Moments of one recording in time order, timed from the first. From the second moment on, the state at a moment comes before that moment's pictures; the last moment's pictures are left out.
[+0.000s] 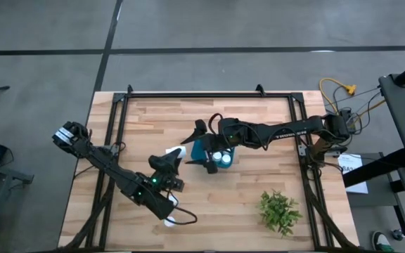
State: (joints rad) left arm -0.60 1.55 1.11 -0.36 -1.57 0.53; right arm 0.02 1.72 1.30 0.20 -0.21 -0.15
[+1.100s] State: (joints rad) left arm -0.59 1.55 1.11 -0.13 -1.52 0.74; right arm 0.02 1.72 1.30 0.18 -0.21 -0.14
